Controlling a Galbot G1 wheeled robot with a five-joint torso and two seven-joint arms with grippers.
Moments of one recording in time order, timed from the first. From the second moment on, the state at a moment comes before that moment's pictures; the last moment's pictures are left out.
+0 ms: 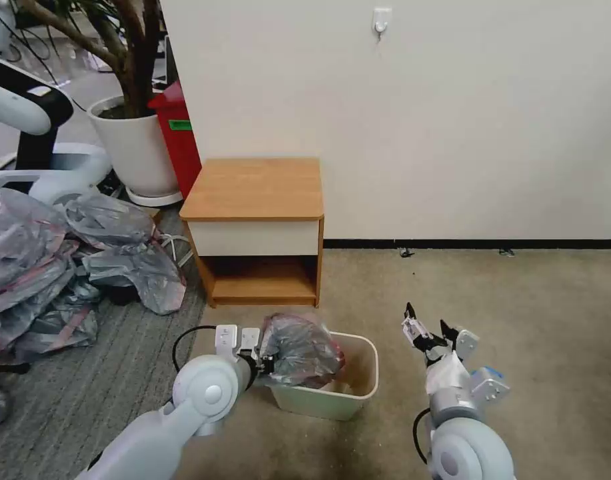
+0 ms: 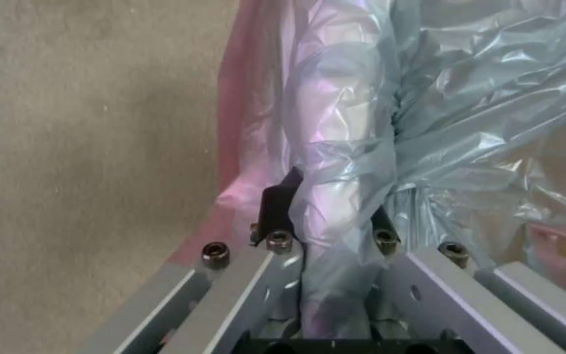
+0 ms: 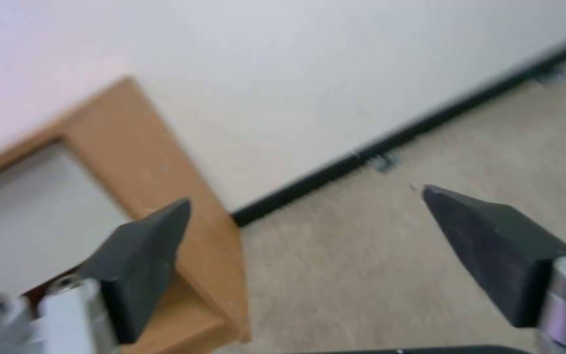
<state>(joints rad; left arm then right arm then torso) 1.10 -0.97 0.00 -2.03 -1.29 0.74 -0.81 -1.57 1.27 0.36 2.14 0.57 -0.01 0.41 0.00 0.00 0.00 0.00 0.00</state>
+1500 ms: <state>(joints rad) 1.15 -0.96 0.00 -2.05 -0.95 0.69 -0.54 -1.14 0.81 -0.12 2.09 0.71 -0.35 0.26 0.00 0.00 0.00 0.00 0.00</state>
